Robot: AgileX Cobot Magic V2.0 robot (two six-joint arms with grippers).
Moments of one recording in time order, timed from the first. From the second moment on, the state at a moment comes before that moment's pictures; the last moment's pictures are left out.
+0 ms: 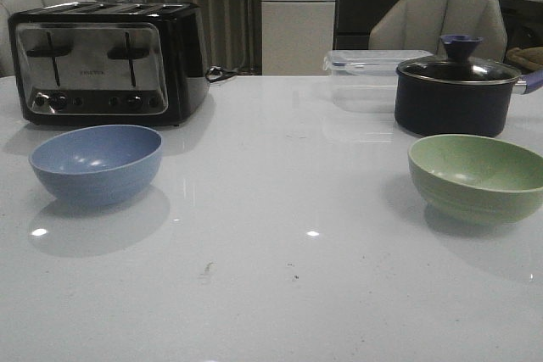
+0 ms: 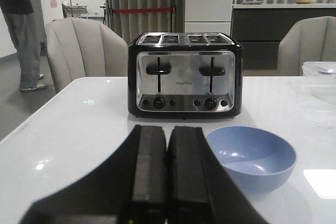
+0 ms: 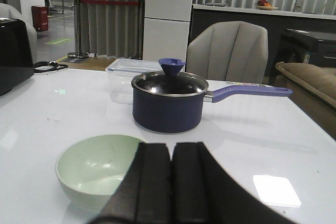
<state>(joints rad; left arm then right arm) -0.04 0.00 0.00 -0.03 0.04 0.04 -0.01 -0.01 0.03 0.00 -0.01 -0.03</state>
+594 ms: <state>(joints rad) -0.04 0.00 -0.08 -0.03 0.02 0.04 -0.01 -0.01 -0.09 0.00 0.12 -0.03</state>
